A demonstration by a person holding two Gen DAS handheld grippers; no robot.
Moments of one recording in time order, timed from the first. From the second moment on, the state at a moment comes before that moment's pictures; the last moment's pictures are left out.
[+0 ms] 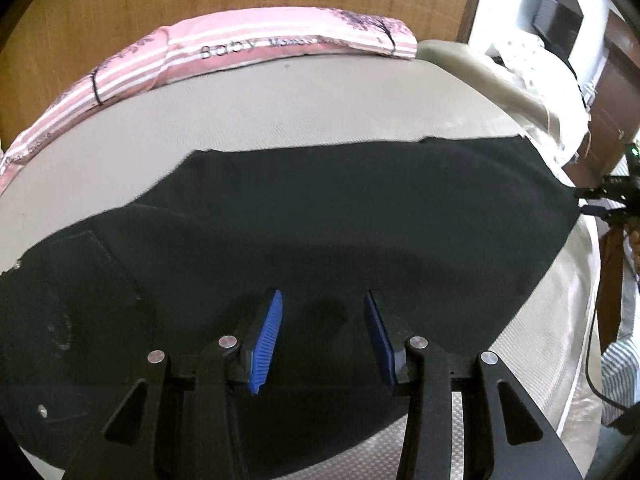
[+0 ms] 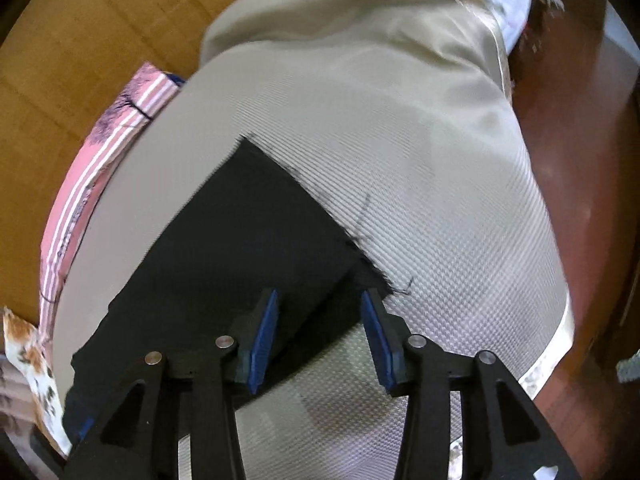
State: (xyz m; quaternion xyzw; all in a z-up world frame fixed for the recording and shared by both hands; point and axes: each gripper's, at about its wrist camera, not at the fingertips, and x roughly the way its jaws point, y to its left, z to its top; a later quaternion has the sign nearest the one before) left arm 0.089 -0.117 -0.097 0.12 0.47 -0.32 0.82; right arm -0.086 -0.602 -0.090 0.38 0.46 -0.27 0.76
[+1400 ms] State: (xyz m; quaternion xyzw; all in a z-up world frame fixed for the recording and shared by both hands) left arm 0.070 -0.142 -0.110 0.16 0.45 -0.32 0.82; right arm -0.026 -0.589 -0.073 0.37 0.43 -0.13 0.81
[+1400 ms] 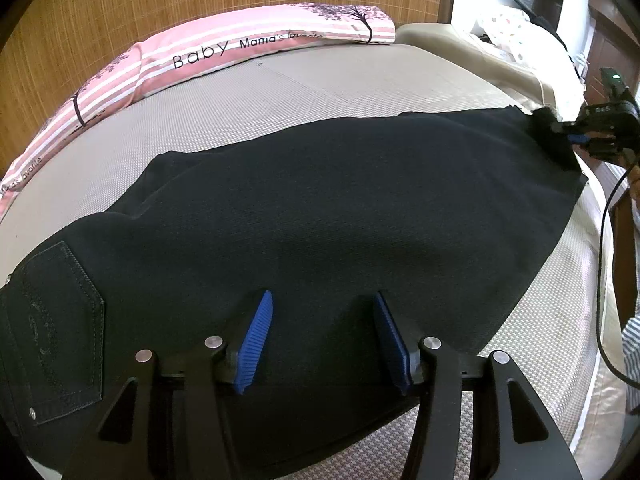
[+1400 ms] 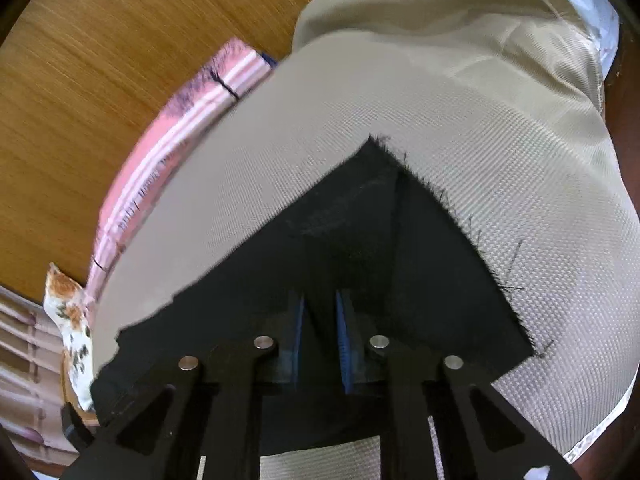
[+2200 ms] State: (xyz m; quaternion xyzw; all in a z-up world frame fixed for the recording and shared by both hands) left arm 0.072 -0.137 -0.109 0.16 0.45 -0.32 0.82; right arm -0.092 -0.606 -0.071 0.35 0.41 -0.28 0.80
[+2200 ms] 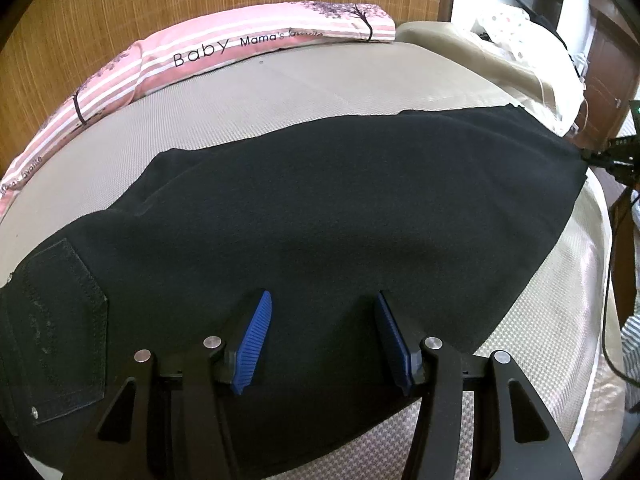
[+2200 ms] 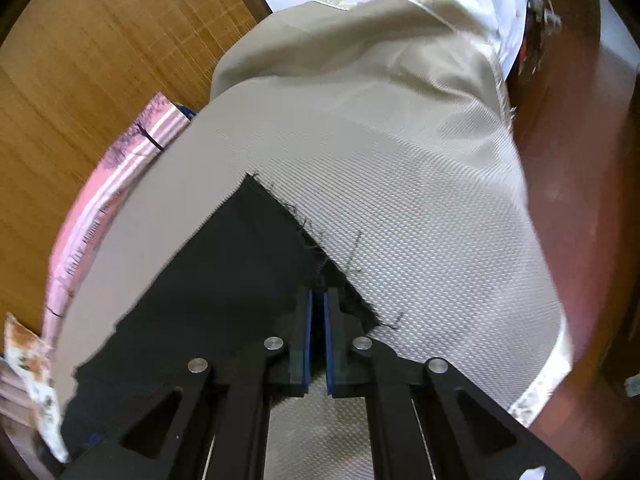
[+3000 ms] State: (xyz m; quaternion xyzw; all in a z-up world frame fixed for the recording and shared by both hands) left arm 0.154 -0.011 -0.063 0.05 0.43 -0.16 0.89; right arm 0.099 -0.421 -0.036 0.22 0.51 0.03 0.83
